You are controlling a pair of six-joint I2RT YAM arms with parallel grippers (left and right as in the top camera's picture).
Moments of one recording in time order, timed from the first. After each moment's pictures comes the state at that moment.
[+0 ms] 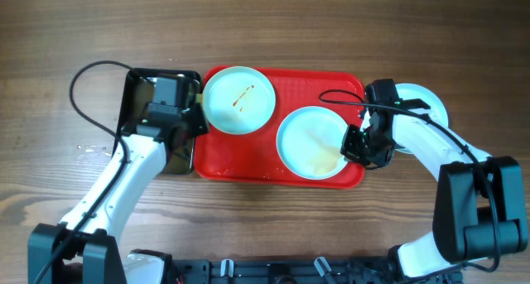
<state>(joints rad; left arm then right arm) -0.20 1.45 0.88 -0.50 -0.05 -0.42 0.12 1.71 0.92 -0.79 -0.26 0.48</state>
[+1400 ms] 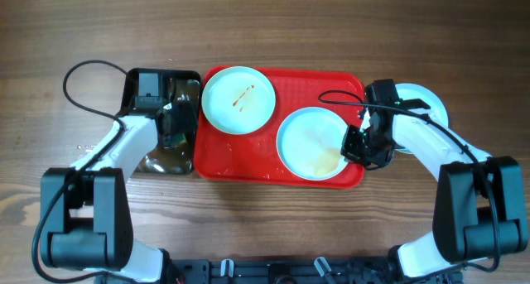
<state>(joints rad) -0.04 1.69 0.89 -0.39 -0.10 -0.28 0.12 1.71 0.92 -0.79 -0.26 0.47</state>
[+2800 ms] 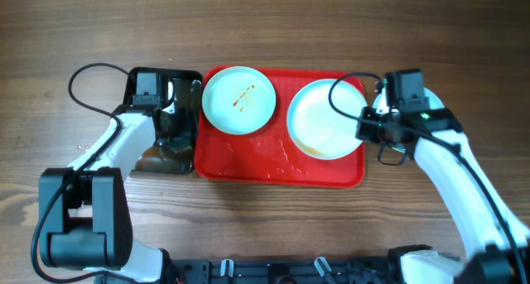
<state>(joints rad) -0.03 1.70 0.92 -0.49 0.03 -0.23 0.12 1.37 0.94 -0.74 -0.04 0.34</state>
